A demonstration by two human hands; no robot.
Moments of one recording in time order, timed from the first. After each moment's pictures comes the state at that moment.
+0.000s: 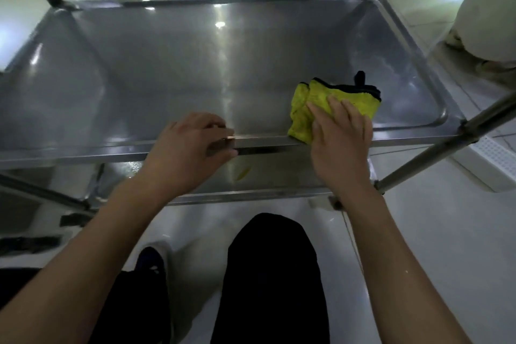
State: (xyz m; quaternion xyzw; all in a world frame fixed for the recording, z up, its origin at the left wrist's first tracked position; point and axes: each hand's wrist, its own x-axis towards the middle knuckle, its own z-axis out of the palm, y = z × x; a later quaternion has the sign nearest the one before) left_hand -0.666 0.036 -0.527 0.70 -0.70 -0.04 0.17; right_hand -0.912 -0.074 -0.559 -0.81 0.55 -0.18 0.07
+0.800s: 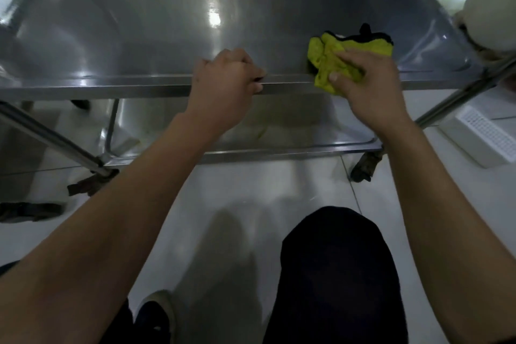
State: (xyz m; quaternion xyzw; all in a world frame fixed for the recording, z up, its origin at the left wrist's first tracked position) left_hand -0.628 0.028 -0.550 0.71 -0.67 0.03 0.23; right_hand -0.872 -0.068 -0.536 -0.81 0.49 -0.26 0.20
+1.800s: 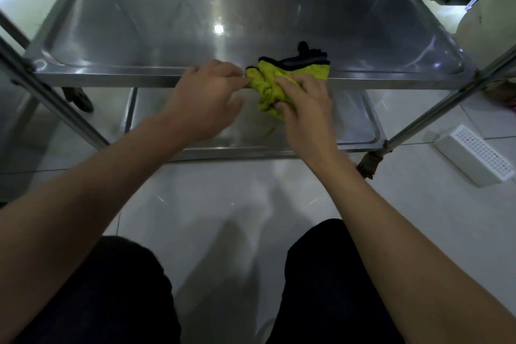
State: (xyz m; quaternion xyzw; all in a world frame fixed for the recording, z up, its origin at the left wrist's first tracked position) left_hand -0.597 0.056 -0.536 0.68 -0.72 0.03 0.16; right_hand -0.796 -0.005 -0.558 -0.85 0.41 -0.31 0.13
